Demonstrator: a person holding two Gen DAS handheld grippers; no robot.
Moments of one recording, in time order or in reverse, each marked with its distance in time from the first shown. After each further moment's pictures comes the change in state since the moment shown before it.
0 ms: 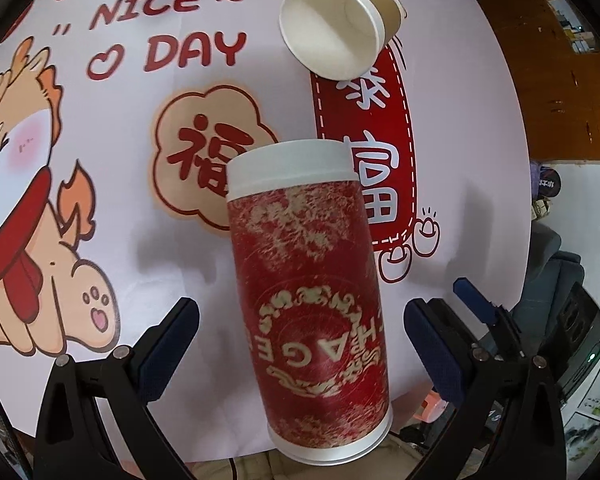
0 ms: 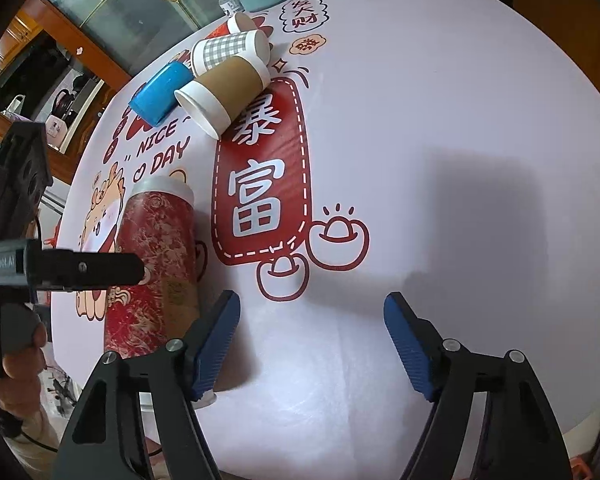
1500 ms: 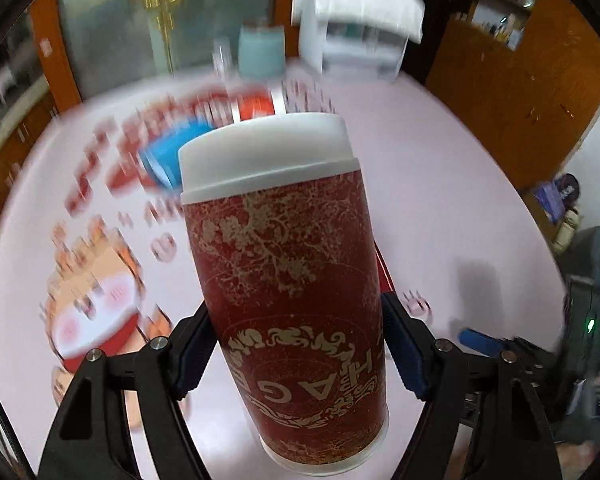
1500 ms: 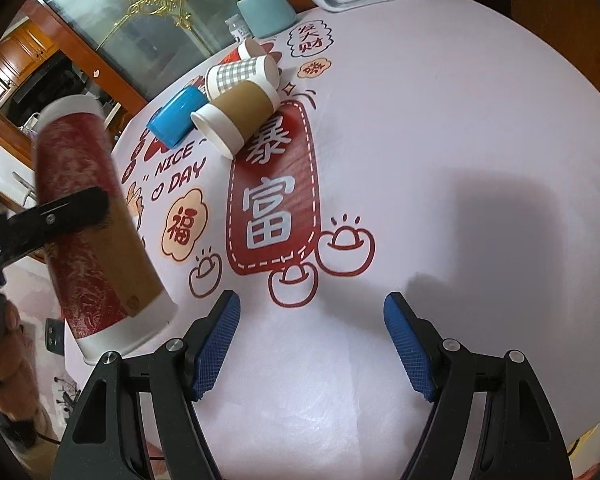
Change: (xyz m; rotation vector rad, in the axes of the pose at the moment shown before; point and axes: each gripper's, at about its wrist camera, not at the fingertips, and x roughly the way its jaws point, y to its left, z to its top) left arm -0.088 -0.064 -0.066 0.308 -0.667 0.263; right arm -0.009 -0.004 -0.006 0.014 -0.110 0.070
